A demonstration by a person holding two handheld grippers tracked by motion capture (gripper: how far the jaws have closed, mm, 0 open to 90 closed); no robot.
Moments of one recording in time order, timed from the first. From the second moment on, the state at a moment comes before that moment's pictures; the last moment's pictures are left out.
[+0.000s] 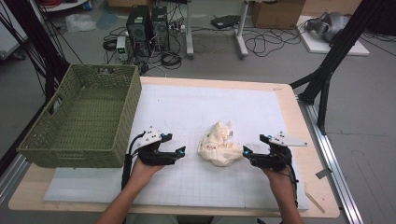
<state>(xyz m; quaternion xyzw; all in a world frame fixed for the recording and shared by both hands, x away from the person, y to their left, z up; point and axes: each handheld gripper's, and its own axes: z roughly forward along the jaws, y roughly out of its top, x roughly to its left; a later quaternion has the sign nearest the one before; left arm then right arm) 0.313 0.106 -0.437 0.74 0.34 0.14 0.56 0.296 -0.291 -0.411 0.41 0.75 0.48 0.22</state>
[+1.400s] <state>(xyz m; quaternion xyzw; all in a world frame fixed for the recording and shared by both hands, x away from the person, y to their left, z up) 0.315 0.118 -0.441 0.73 0.36 0.15 0.56 0.260 -0.282 -0.413 0.32 0.82 0.46 0.13</state>
